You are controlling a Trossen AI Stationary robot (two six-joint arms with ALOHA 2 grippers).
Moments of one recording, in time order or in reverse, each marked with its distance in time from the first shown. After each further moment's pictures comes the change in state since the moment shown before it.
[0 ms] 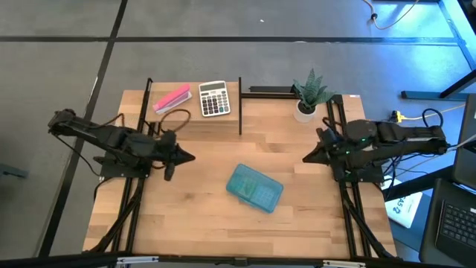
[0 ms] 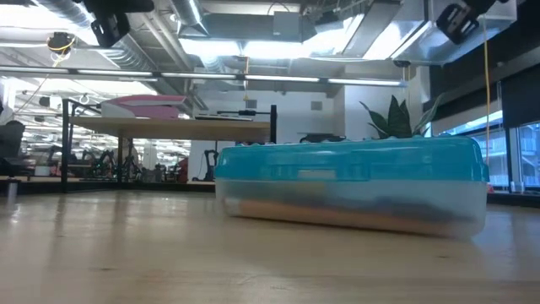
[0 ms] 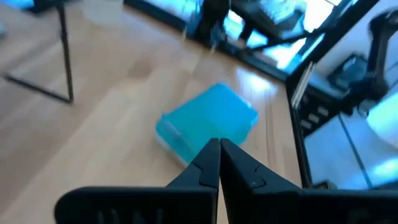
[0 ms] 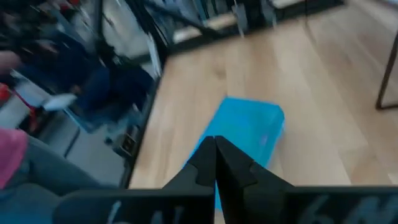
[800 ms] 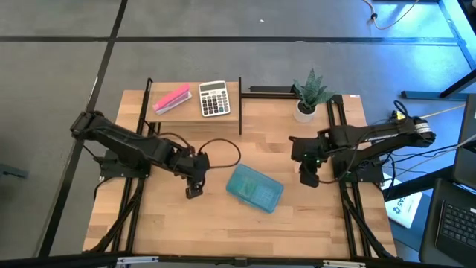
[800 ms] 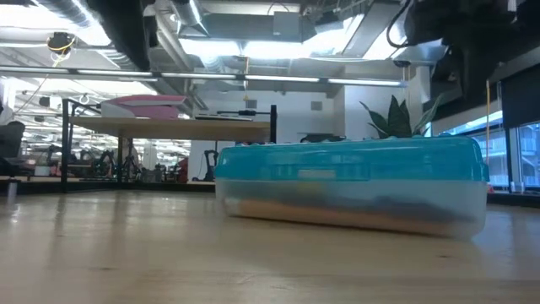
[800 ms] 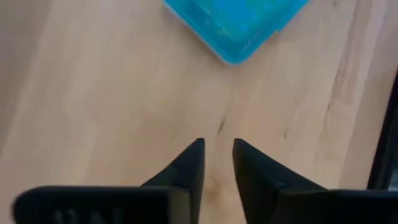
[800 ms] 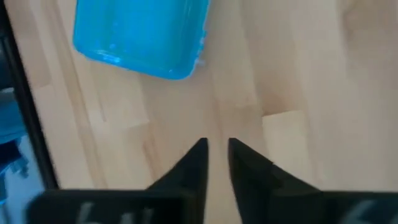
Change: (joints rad) left arm -0.008 0.662 0.449 -0.519 0.188 -0.031; right arm 0.015 0.573 0.209 -0.498 0.002 0.042
